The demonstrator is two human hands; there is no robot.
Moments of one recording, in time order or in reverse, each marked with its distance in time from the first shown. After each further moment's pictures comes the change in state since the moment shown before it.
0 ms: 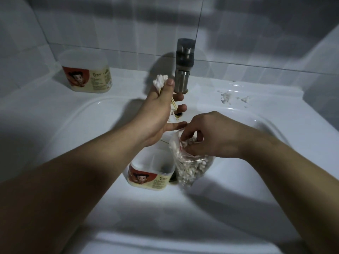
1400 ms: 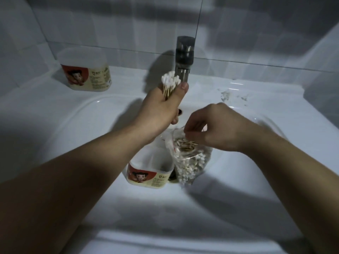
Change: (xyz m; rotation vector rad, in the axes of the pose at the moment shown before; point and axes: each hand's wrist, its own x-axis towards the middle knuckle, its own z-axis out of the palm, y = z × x) left_hand 0.014 -0.013 -0.011 0.387 -0.071 0.263; right_hand 0.000 0.003 -0.003 0.136 0.162 0.073
